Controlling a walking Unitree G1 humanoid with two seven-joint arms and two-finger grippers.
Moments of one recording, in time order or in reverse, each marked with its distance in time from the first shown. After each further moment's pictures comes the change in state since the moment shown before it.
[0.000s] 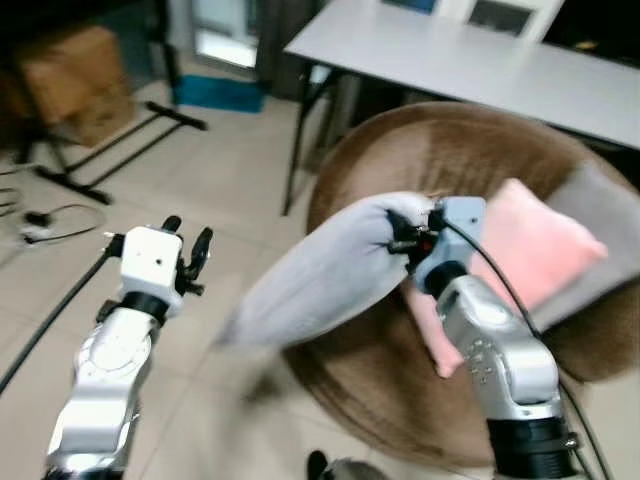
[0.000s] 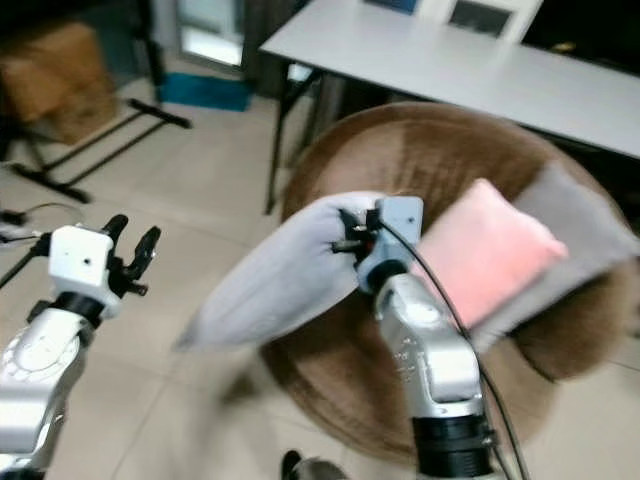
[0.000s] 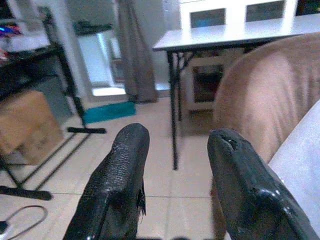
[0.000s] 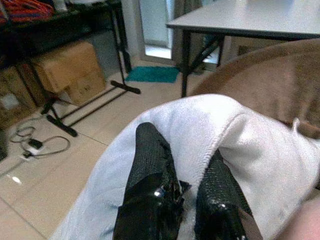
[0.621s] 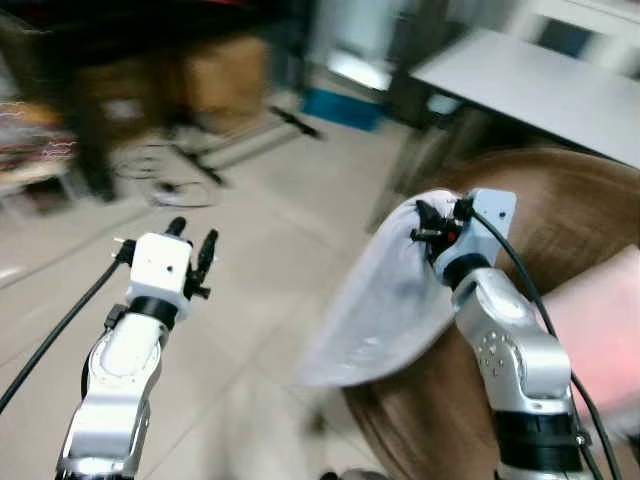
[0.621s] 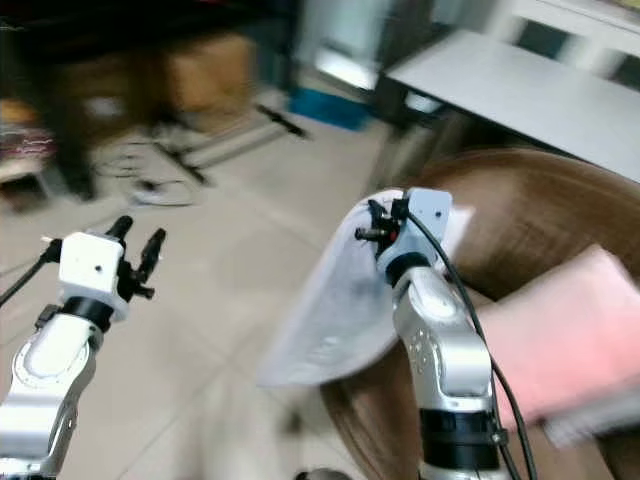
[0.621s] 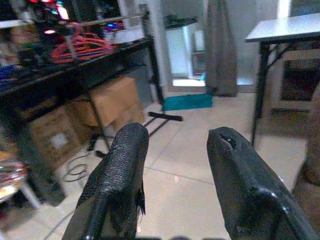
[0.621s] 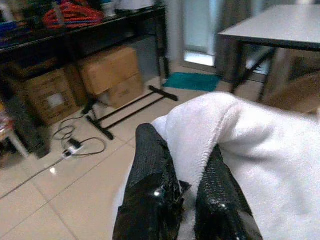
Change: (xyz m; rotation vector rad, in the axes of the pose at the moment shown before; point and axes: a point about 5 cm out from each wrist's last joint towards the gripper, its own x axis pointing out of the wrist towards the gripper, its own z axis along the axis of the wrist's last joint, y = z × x) left arm 0.003 -0.010 0.001 0.028 -0.035 0.043; right arm -0.003 -0.028 0.012 0.032 -0.046 -0.189
